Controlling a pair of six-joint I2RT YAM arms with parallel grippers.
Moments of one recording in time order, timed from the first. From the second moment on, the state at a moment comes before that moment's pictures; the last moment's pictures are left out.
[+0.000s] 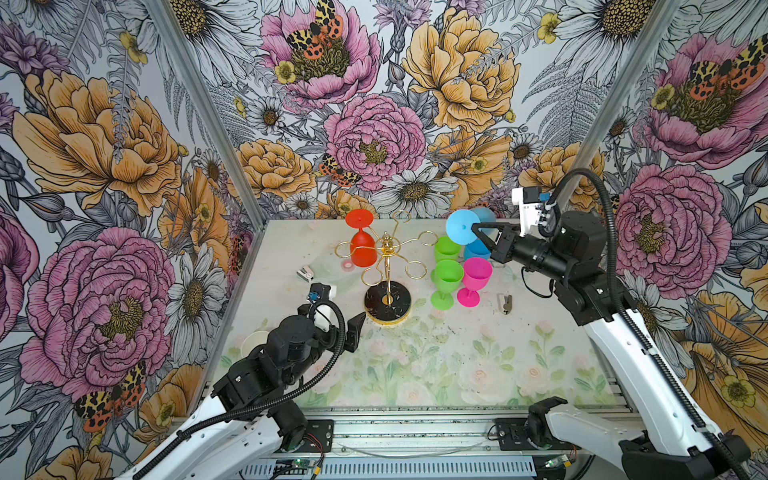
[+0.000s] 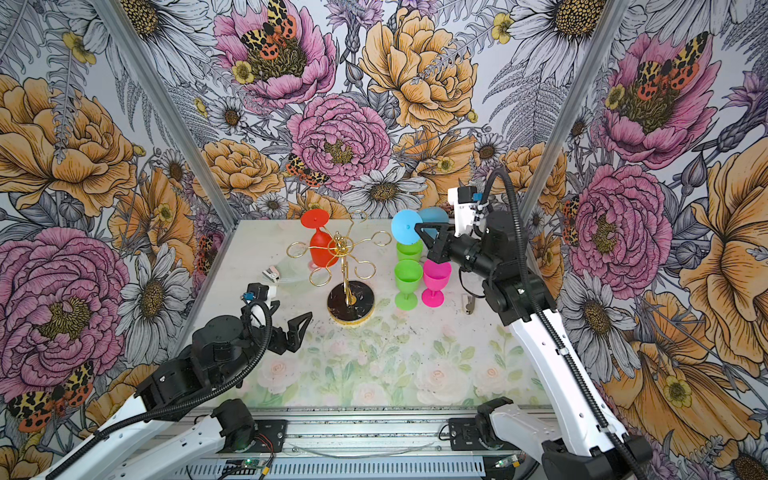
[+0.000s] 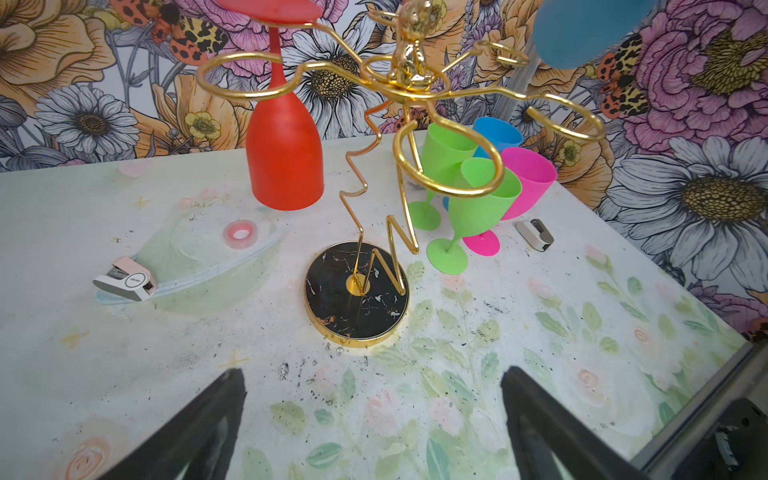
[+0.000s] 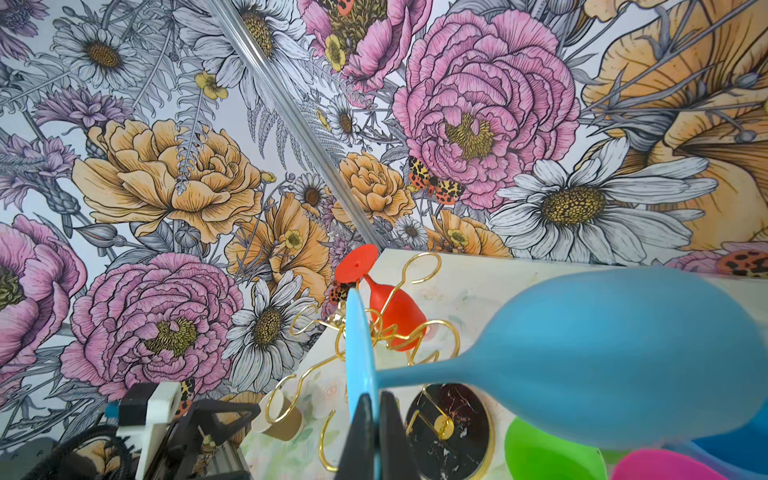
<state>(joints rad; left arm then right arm) -0.81 0.54 0.74 -0.55 -0.27 -0.29 0.30 1.06 1.32 -0.43 -0.52 0.43</state>
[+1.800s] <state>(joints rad) -0.58 0.67 0.64 -0.14 0.75 -0.57 0.84 1.07 1.00 -0.26 -0.54 0.33</state>
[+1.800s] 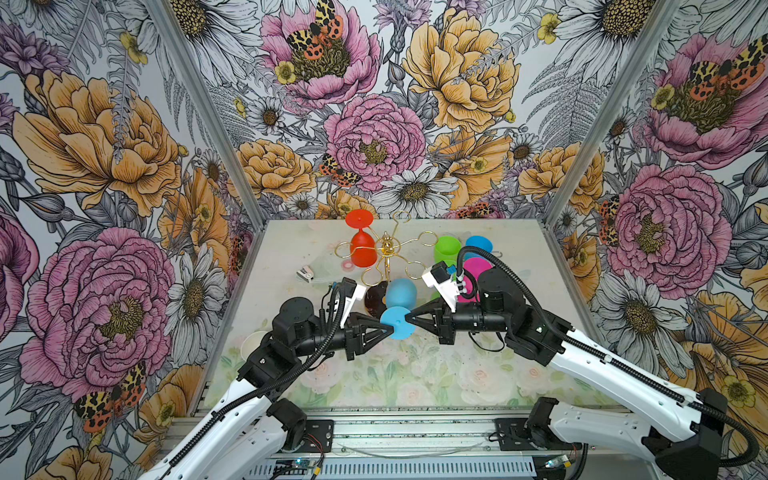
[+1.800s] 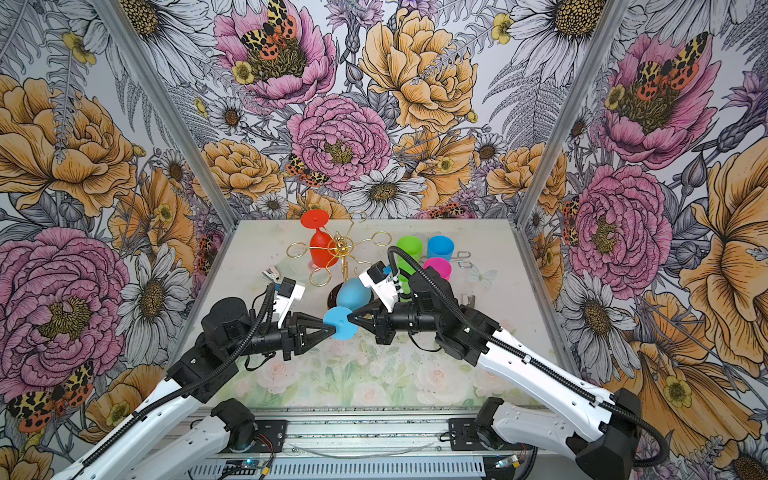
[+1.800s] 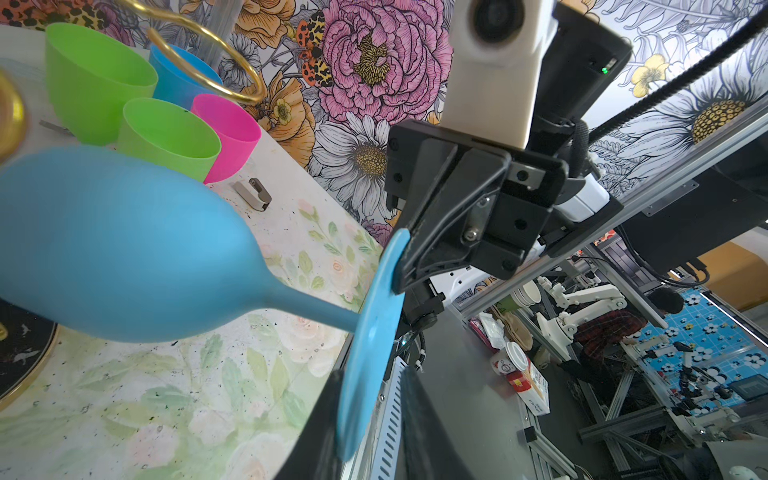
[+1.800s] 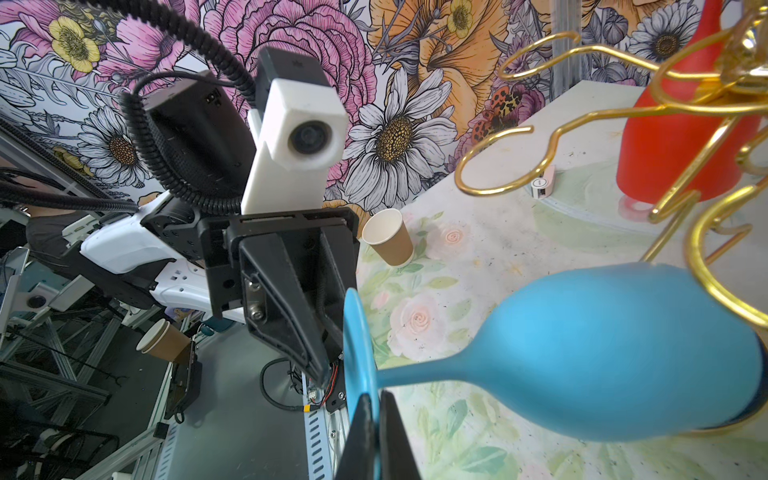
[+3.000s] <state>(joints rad) -0.76 0.68 0.67 -0.30 0.60 -0.41 0.66 0.89 0.84 -0.25 -0.46 0.44</state>
